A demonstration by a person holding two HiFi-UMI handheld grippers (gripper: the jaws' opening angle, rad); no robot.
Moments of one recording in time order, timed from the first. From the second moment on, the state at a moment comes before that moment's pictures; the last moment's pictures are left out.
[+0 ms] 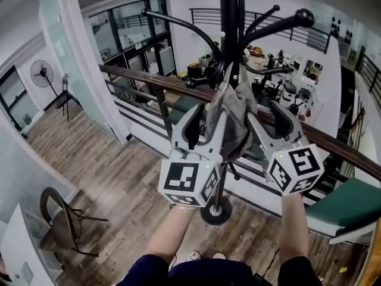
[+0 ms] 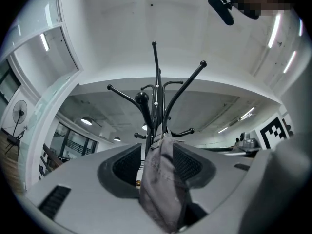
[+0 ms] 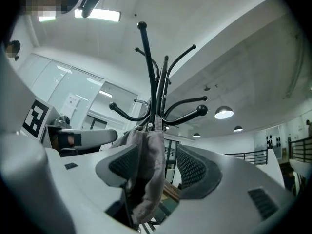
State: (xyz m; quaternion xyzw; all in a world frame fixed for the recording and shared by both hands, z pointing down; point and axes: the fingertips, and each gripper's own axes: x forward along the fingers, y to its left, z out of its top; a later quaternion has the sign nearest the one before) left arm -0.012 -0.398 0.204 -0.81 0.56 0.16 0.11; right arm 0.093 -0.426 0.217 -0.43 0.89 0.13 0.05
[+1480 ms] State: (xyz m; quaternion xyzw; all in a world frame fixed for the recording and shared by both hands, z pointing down) left arm -0.044 -0.301 0.439 -0.82 0.57 -0.01 -0.01; right arm 0.126 -0.312 0.434 -0.55 0.83 0.09 -0.05
